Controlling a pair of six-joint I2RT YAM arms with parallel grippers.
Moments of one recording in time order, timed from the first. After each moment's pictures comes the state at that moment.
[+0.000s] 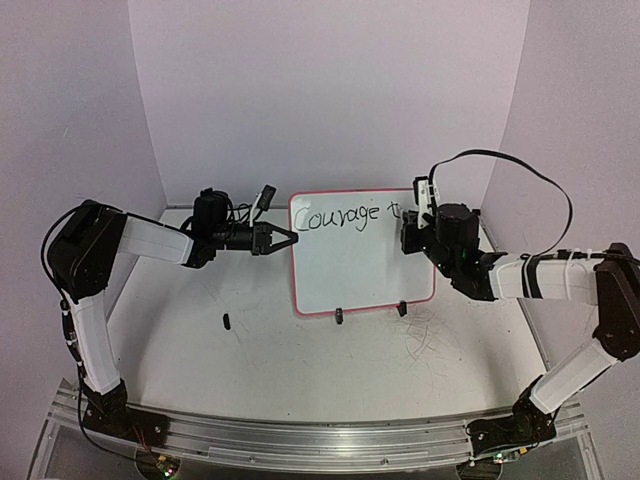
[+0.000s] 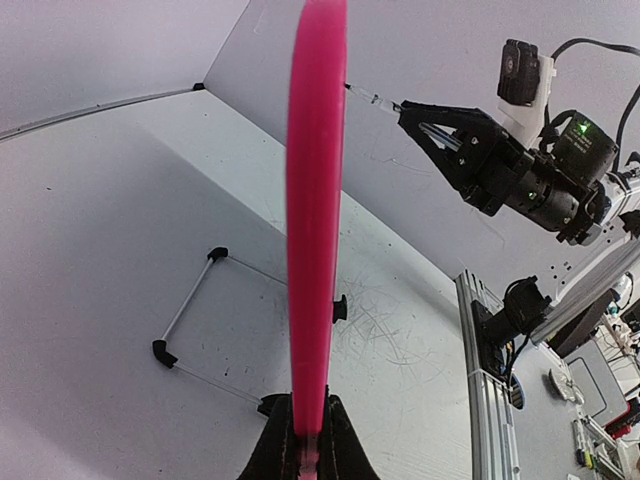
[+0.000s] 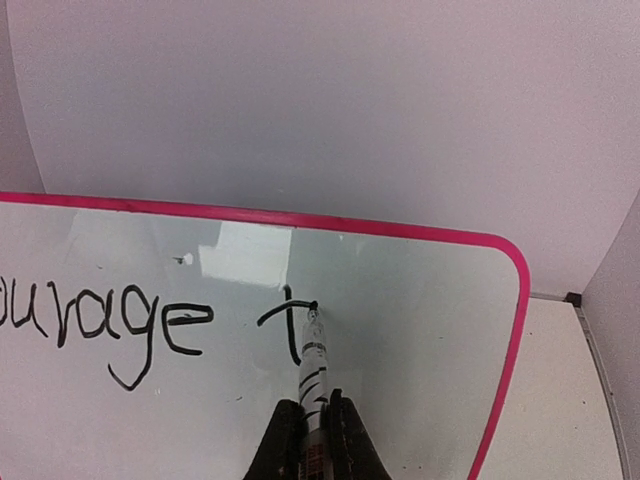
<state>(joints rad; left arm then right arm) -0.48 1.93 1.14 0.57 0.92 -0.37 0.62 1.51 0.86 0.48 0.38 0.02</state>
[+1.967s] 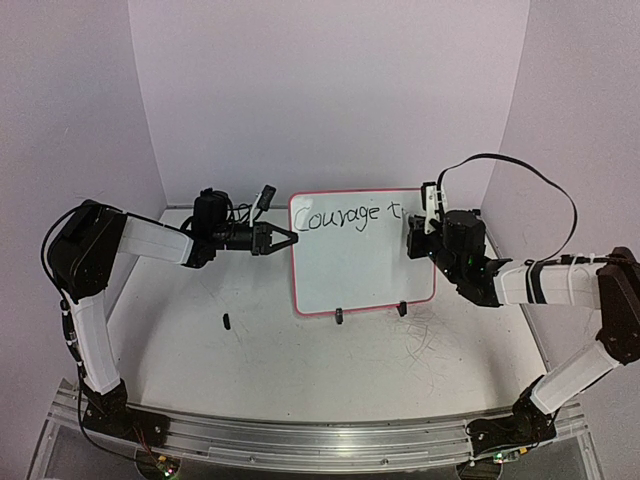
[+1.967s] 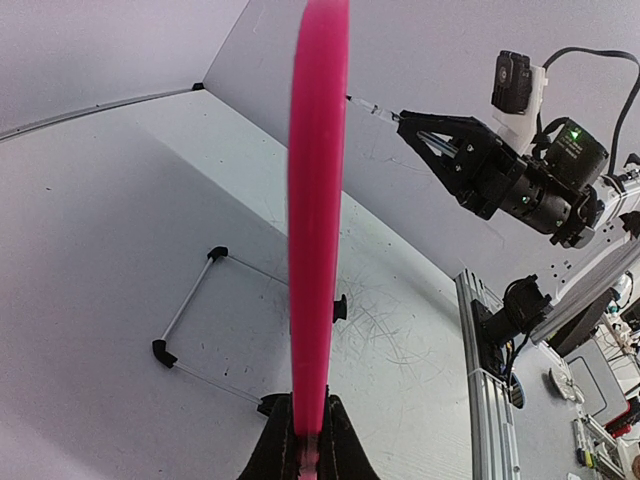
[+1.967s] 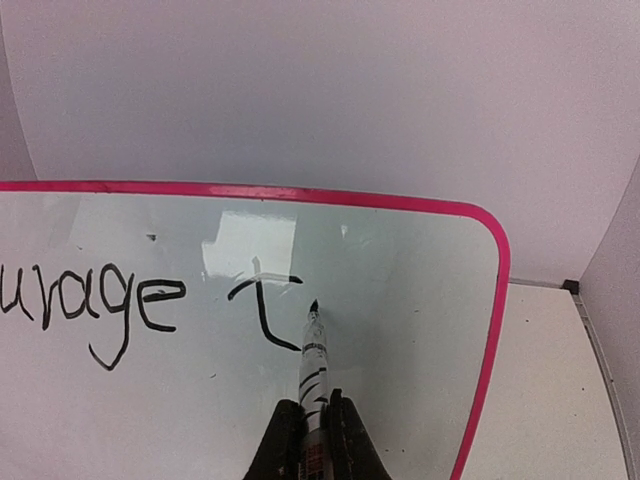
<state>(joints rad) -0.48 1.93 1.14 0.57 0.92 -0.37 0.60 1.48 0.79 0.52 0.37 0.04</state>
